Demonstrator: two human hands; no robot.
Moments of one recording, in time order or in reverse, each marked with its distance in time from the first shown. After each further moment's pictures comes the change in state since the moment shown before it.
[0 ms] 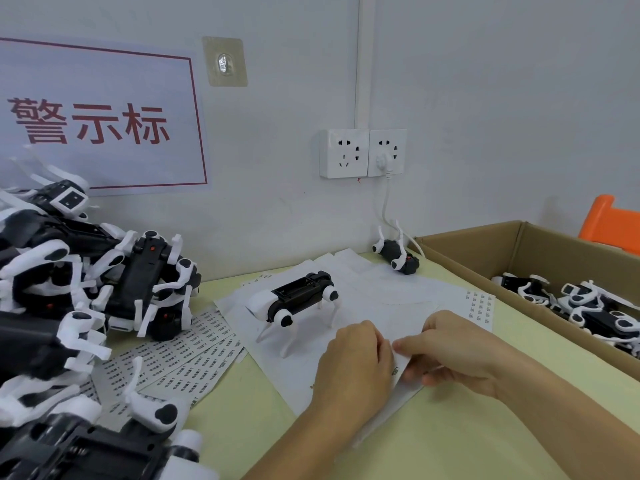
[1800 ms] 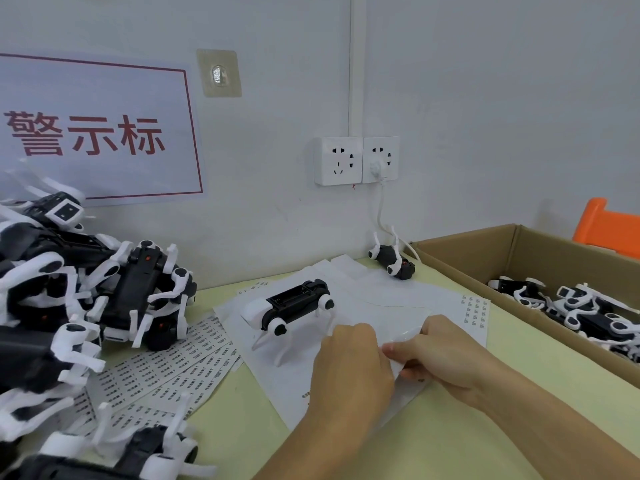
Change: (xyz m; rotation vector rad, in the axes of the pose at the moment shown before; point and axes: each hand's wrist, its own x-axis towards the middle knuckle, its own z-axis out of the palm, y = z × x) left_hand -0.005 0.018 -0.010 0.171 0.078 -0.044; right_hand 0.007 0.006 0.010 0.092 0.112 -0.071
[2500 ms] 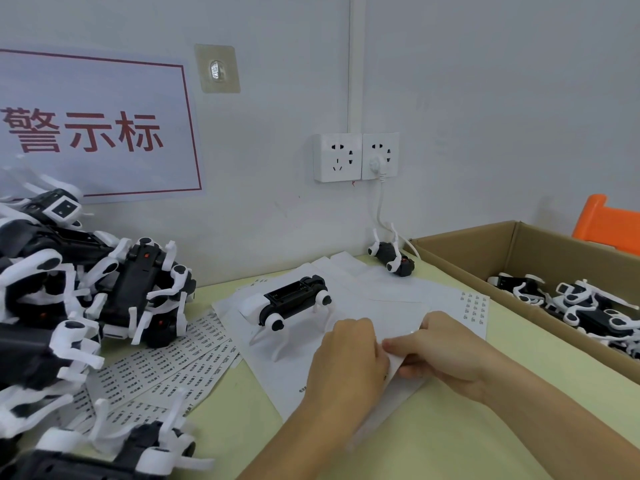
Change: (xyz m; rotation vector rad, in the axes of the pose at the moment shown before) left_hand 0.006 -0.005 -0.003 -0.022 -0.098 0.060; right_hand 0.007 0.005 -0.008 0.012 -0.055 -0.008
